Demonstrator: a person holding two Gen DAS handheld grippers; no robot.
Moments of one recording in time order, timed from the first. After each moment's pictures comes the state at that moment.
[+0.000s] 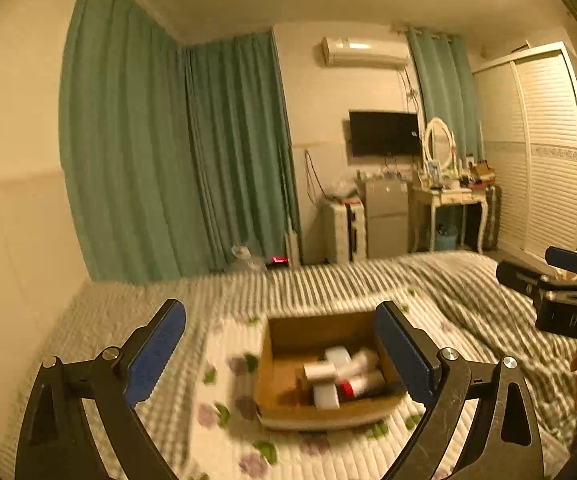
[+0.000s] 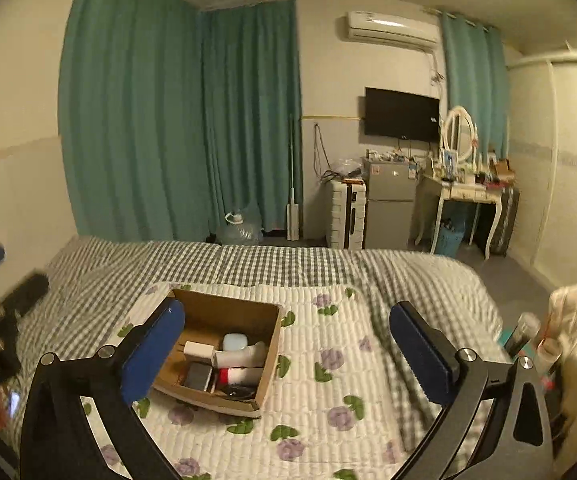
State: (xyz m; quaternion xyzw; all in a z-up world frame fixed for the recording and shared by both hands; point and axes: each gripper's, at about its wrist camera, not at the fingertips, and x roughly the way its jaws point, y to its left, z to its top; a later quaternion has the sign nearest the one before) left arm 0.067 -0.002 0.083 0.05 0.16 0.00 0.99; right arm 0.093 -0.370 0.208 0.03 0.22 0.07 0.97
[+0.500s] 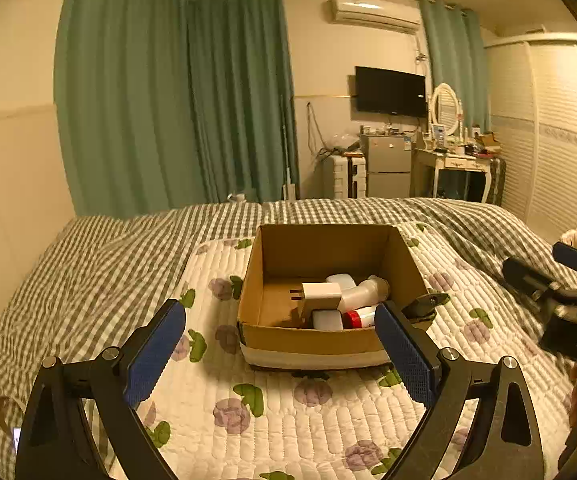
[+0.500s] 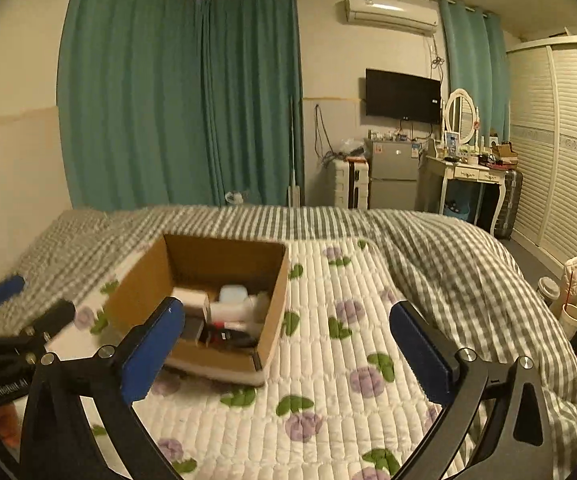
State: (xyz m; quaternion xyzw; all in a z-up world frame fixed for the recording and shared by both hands) left arm 0.077 0.001 -0.021 0.04 0.21 0.01 0.98; right arm 0.095 -0.344 0.095 0.00 0.25 0.07 0.97
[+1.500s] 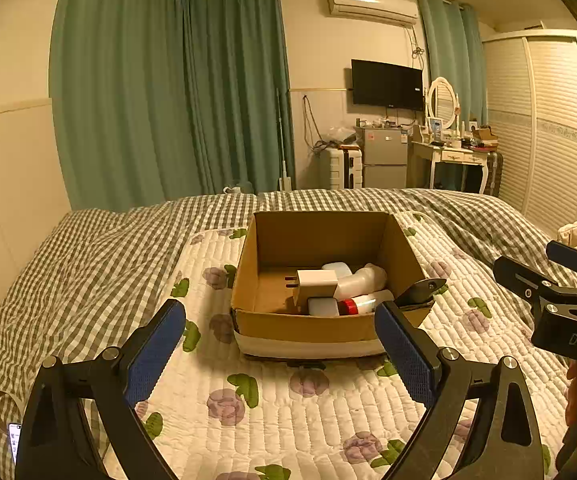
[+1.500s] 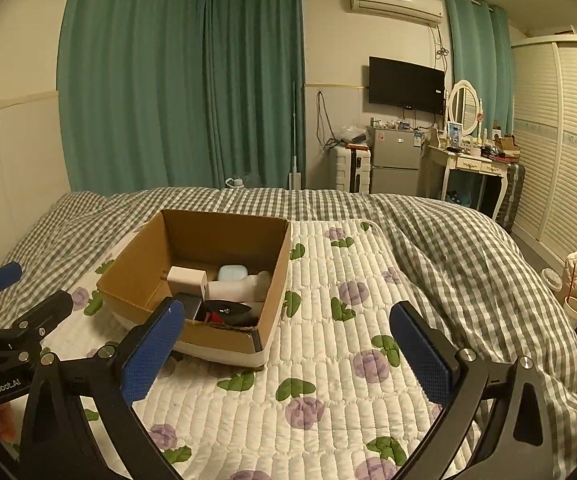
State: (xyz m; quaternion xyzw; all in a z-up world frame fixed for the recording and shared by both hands) left arm 0.079 0.001 -0.028 0.04 0.23 0.01 0.97; right arm 0.100 -0.343 0.083 0.00 0.26 0.07 0.96
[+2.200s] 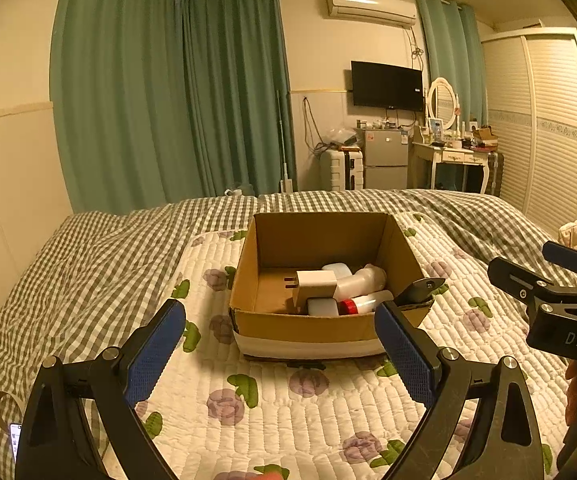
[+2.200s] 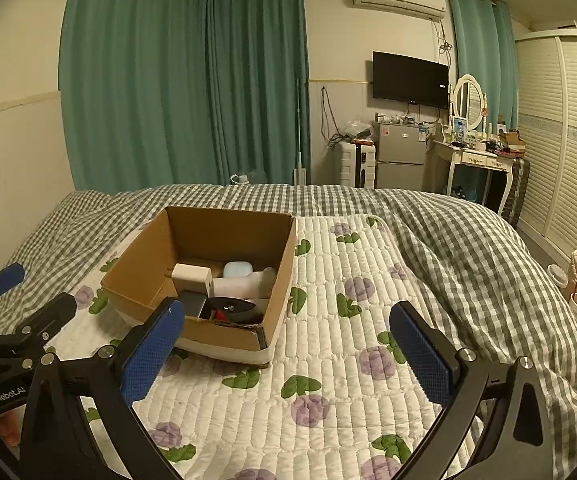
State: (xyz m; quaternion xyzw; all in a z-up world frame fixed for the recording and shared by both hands) left arm 0.077 -0.001 -0.030 0.04 0.23 0.01 0.97; right arm 0.101 -0.343 0.080 0.00 0.27 0.08 0.96
